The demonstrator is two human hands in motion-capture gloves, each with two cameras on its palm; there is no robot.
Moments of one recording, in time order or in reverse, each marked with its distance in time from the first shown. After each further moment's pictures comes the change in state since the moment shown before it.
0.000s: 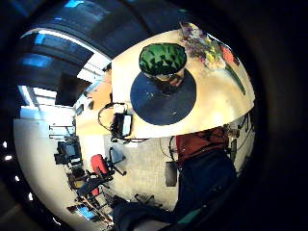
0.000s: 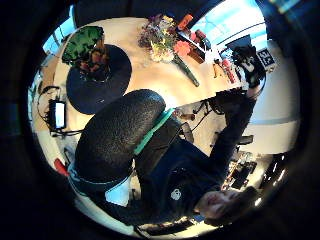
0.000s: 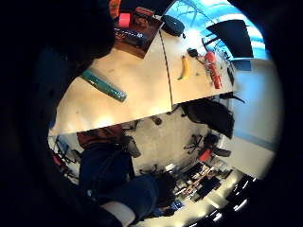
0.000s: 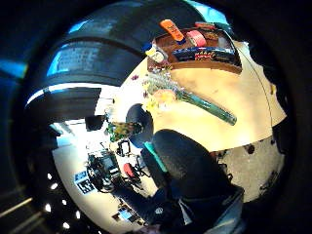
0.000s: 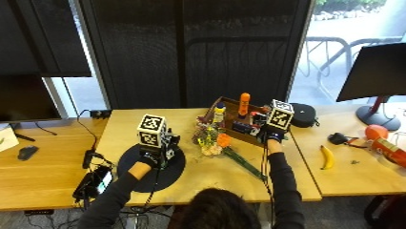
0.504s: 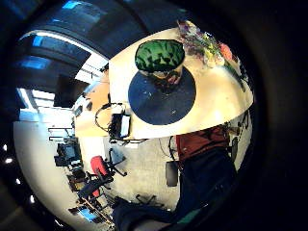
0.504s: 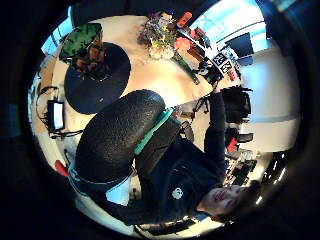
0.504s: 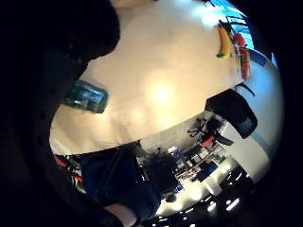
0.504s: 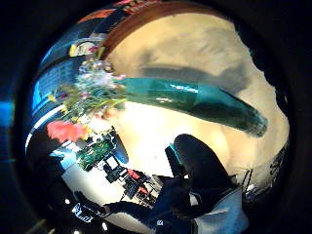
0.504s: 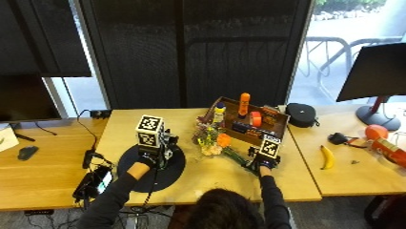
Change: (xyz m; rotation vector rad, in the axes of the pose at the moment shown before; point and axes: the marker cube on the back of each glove) left arm -0.006 -0.004 0.012 -0.002 0.009 0.005; right arm 0.035 -0.076 0.181 -0.086 0.026 0.035
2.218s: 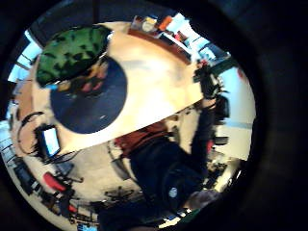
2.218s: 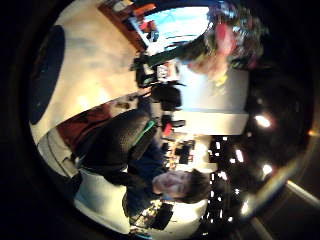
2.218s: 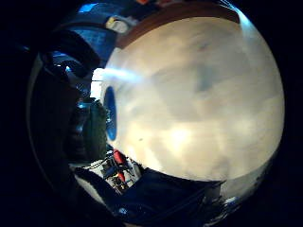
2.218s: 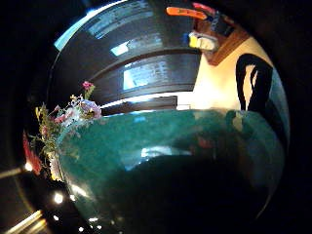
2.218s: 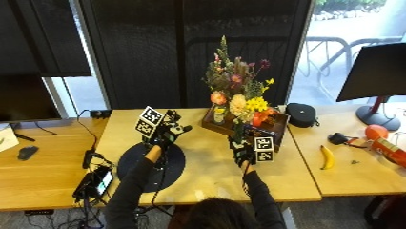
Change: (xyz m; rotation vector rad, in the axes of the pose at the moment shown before) left arm 0.036 -0.065 0.005 -0.158 0.930 0.045; right arm -0.093 0.014 -0.033 0.419 -1.061 -0.398
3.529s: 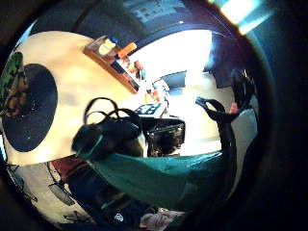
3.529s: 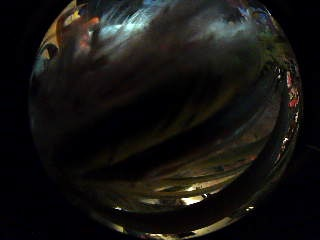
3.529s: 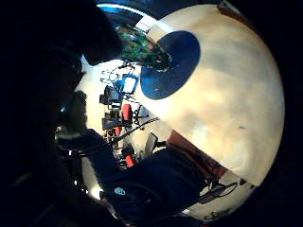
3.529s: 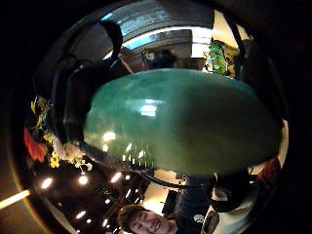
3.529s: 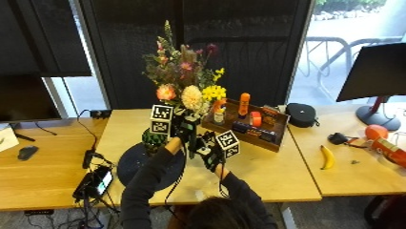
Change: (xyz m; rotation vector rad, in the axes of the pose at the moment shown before) left arm 0.107 -0.035 0.013 0.292 0.519 0.061; right arm -0.131 0.119 0.135 -0.652 -0.208 -0.115
